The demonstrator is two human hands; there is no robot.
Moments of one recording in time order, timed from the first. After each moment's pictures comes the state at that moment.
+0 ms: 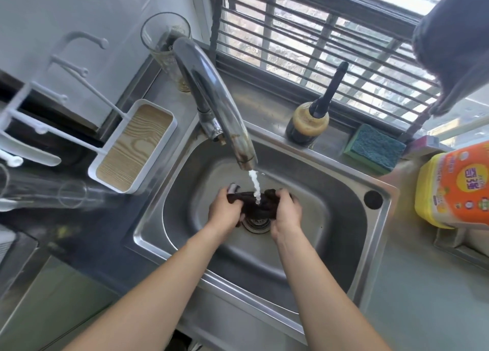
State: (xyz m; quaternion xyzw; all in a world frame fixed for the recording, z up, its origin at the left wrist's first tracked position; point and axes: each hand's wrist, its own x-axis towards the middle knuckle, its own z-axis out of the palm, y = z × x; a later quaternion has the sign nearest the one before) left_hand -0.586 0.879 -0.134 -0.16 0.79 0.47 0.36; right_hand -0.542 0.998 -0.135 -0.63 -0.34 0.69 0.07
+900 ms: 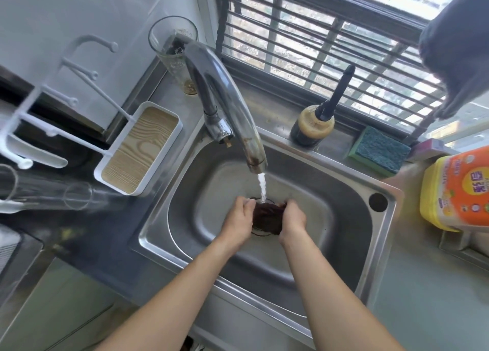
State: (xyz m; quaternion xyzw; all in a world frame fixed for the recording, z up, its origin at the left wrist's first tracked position) left_hand -0.564 0.885 -0.133 -0.06 0.82 0.45 0.34; right_hand -0.533 1.000 -0.153 -0.69 -0.38 0.61 -0.05
